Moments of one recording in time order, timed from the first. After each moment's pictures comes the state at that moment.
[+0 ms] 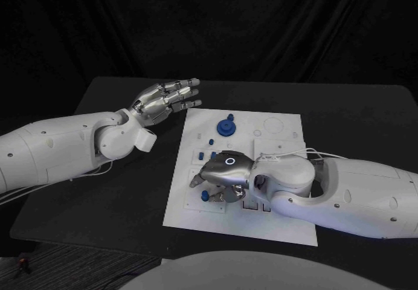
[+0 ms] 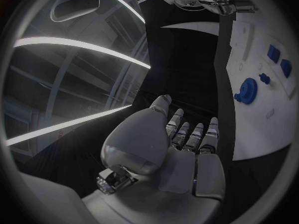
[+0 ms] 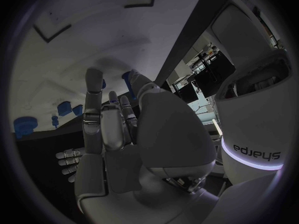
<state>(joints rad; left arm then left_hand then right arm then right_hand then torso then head) 1.29 -0.87 -0.21 1.34 -0.05 0.27 0.59 1.47 0.25 -0.11 0.08 0.50 0.43 0.14 0.10 0.05 0.05 0.12 0.14 0.03 0.07 0.22 0.08 0.02 0.12 0.14 0.29 0.05 0.23 1.21 -0.62 -0.21 1.77 -1.80 -0.11 -0.05 1.49 -0.15 0.23 0.11 0.13 0.75 0.11 0.06 0.09 0.87 0.13 0.10 0.07 1.46 0.02 1.39 1.18 0.17 1.39 0.11 0.16 1.31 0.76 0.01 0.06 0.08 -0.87</state>
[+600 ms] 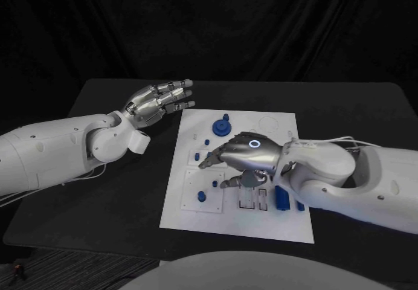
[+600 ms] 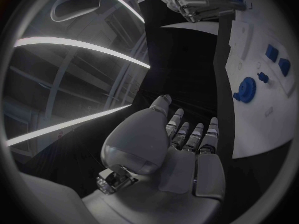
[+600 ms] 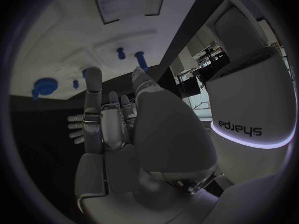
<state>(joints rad) 1.29 -0.88 -0.21 1.34 -0.05 0.27 0.58 1.47 0.25 -0.11 0.08 0.50 0.44 0.14 0.10 0.05 0.05 0.11 0.14 0.03 0.07 0.22 0.08 0.02 0.12 0.14 0.29 0.05 0.23 1.30 -0.81 -0.21 1.89 -1.78 -0.24 0.00 1.56 -0.18 0.15 0.28 0.12 0.75 0.11 0.09 0.07 0.79 0.13 0.24 0.07 1.46 0.02 1.39 1.17 0.17 1.40 0.11 0.13 1.31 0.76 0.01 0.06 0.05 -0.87</state>
